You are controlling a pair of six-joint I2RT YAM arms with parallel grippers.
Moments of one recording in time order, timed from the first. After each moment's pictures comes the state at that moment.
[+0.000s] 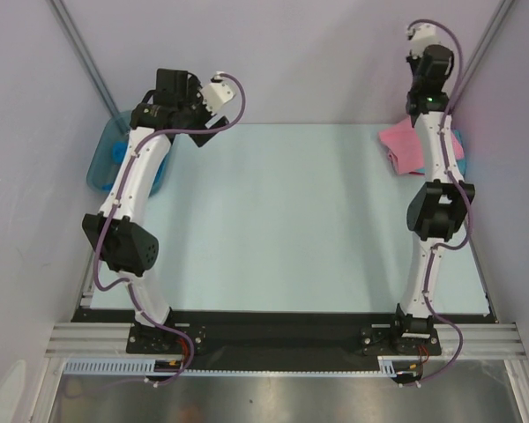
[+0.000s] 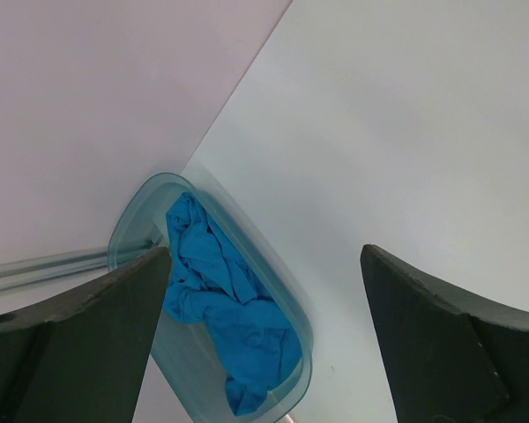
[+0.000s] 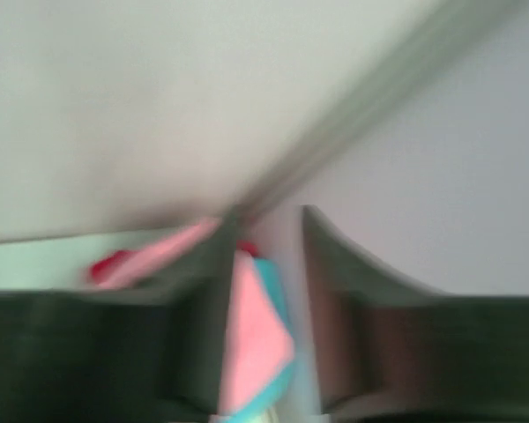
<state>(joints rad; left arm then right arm) -0.21 1.85 2.07 -0.85 0.11 0.79 -0.08 2.27 2.39 -0.13 0.35 -0.55</state>
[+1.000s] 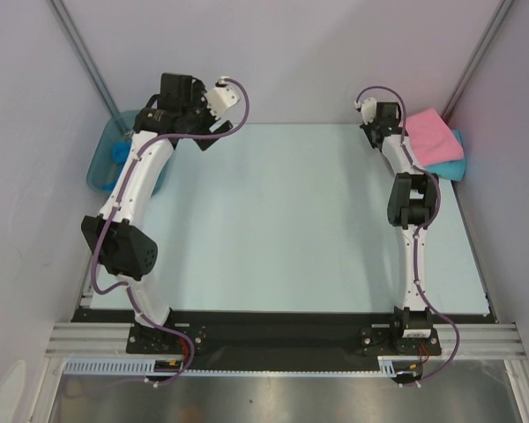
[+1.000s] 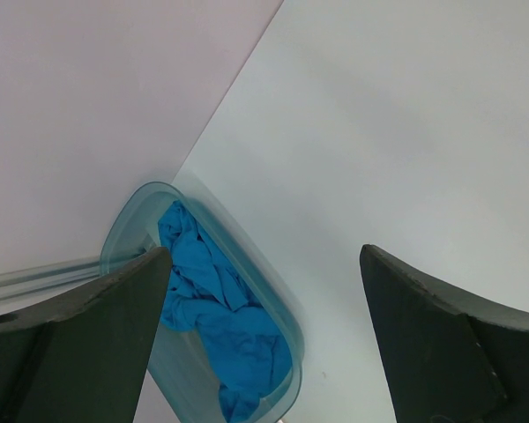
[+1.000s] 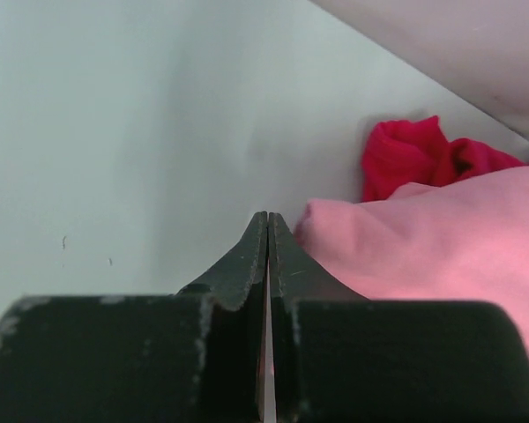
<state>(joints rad) -0.24 1.82 2.00 -0.81 0.12 0.79 0.00 2.64 2.39 -0.39 0.07 -0.54</state>
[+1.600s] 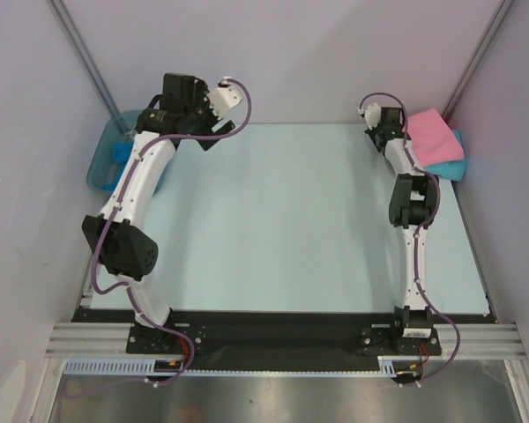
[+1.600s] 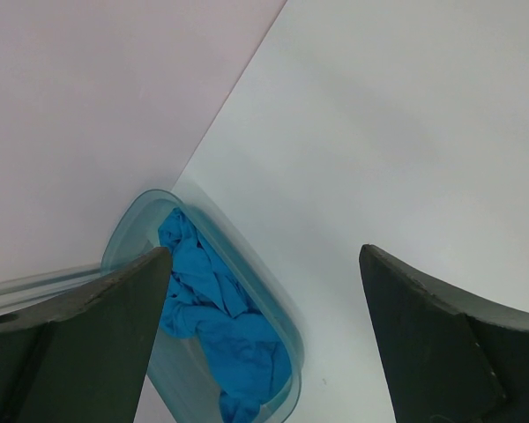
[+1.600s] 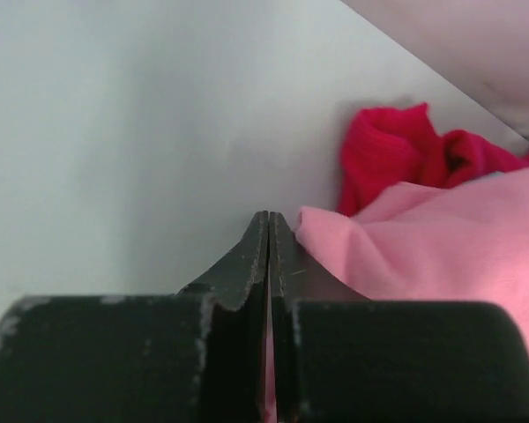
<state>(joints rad) -0.25 1.82 2.00 -0.79 0.12 0.79 -0.02 2.70 2.41 -0.38 0.08 -0.63</state>
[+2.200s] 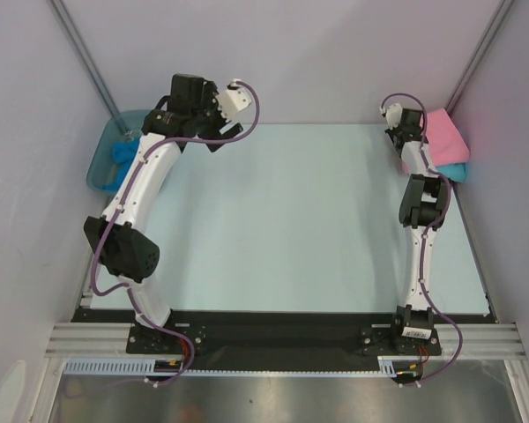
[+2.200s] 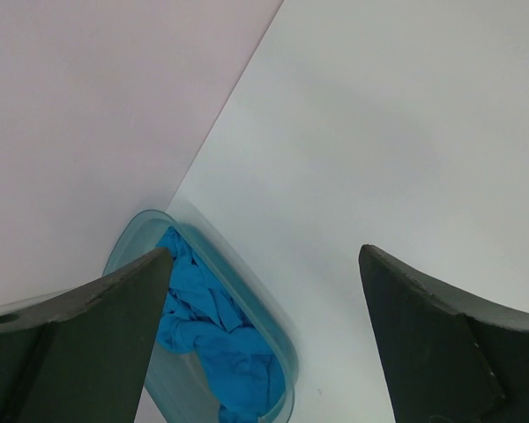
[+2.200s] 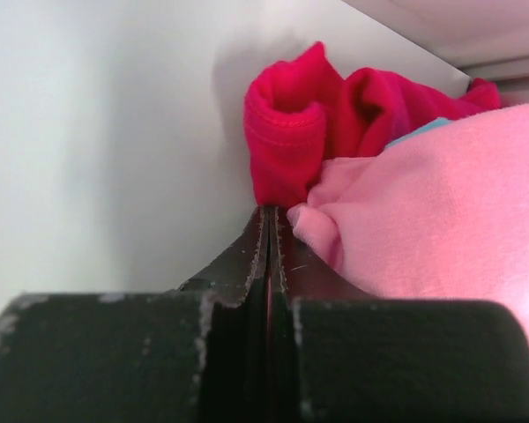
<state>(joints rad) -0.30 1.81 2.00 -0.79 0.11 0.79 -0.14 2.73 2.43 -0.30 0.12 -0.65</state>
